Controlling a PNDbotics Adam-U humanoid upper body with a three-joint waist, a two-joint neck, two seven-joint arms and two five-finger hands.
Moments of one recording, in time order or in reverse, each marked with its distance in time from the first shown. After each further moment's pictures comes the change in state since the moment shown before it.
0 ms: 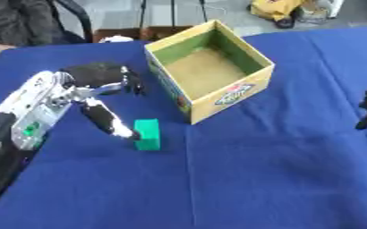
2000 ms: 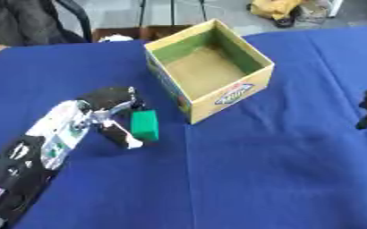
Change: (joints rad) left arm 0.009 -0.065 0.044 0.056 0.012 0.073 0.164; right arm -0.001 0.000 0.000 0.000 0.000 0.000 0.000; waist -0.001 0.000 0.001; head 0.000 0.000
